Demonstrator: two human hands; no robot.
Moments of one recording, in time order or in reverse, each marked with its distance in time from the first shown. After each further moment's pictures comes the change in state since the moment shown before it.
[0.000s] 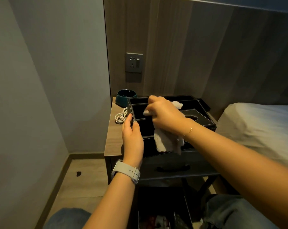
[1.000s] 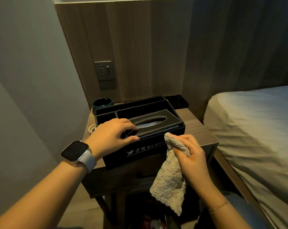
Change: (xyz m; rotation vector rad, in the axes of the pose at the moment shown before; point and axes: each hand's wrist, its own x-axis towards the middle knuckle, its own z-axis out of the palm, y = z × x) left_hand 0.027 0.057 0.028 1.368 -0.726 0.815; right_hand -0.176 0.061 0.034 1.002 0.603 0.490
